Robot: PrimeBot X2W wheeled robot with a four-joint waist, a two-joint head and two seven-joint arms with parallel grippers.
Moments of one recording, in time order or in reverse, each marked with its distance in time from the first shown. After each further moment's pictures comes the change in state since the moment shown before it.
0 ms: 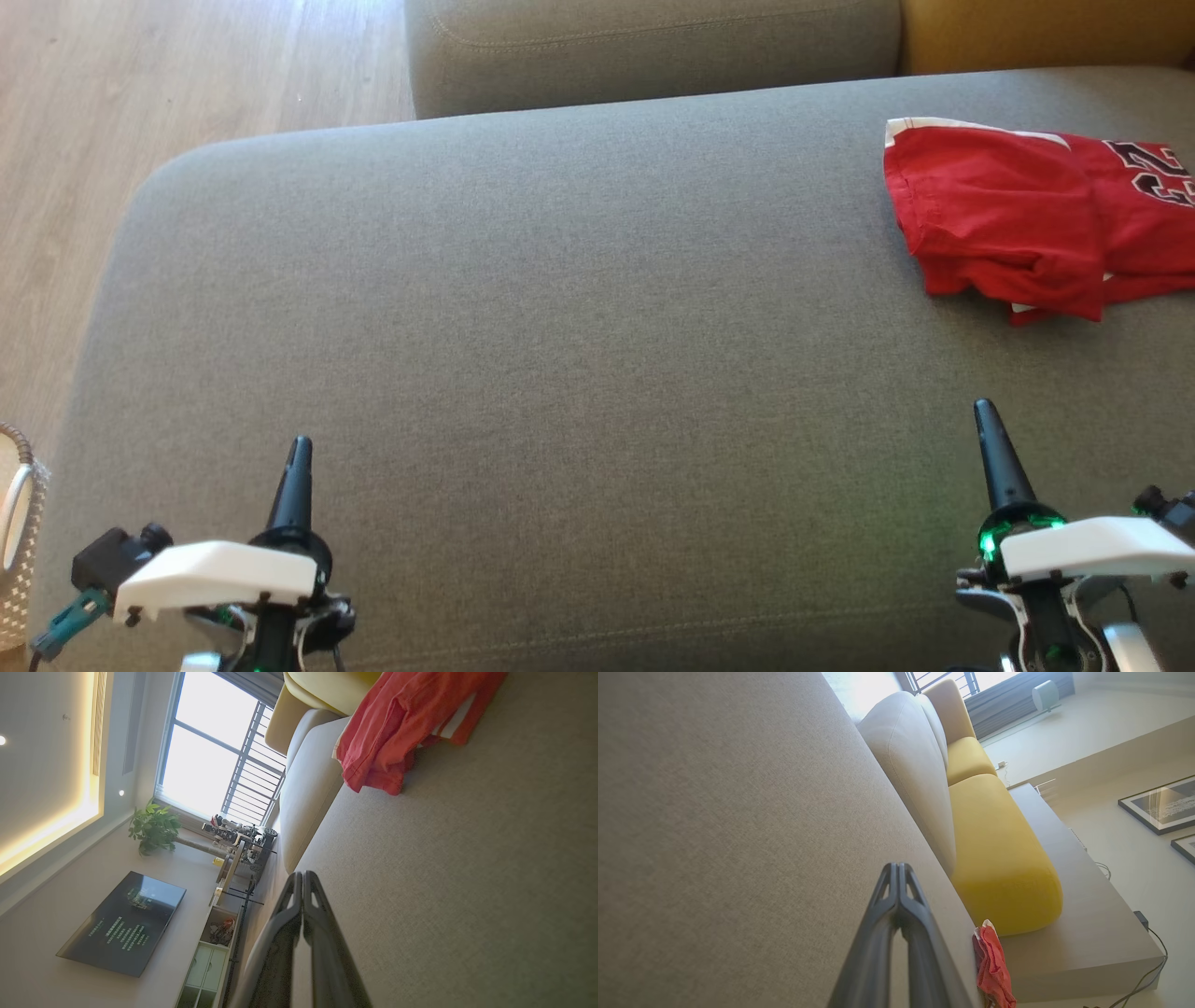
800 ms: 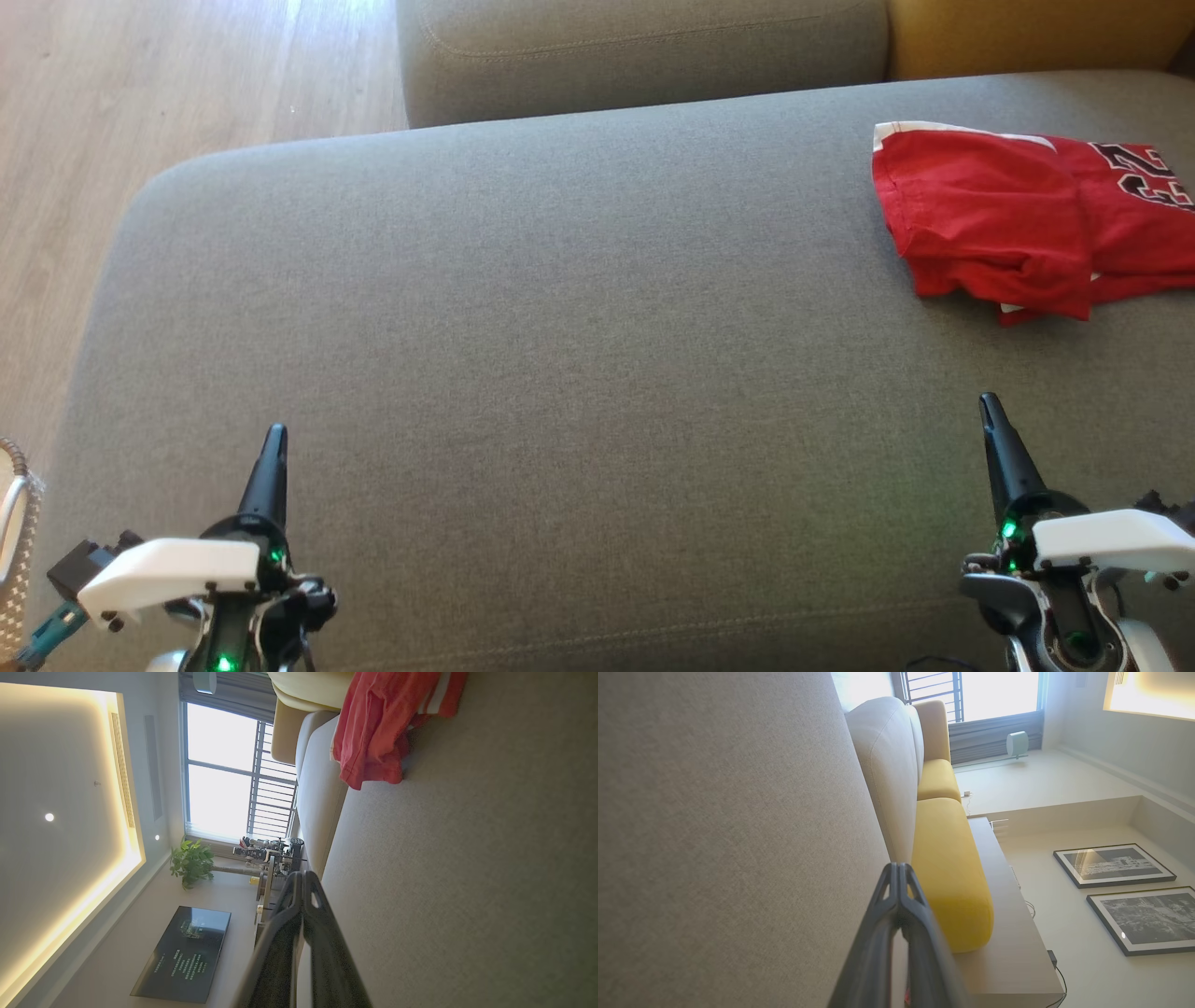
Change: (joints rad) left arm -0.033 0.001 0.061 0.040 -0.272 -0.051 0.066; right arm -0.030 -0.001 -0.016 0.033 0.255 0.000 0.063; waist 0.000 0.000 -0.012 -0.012
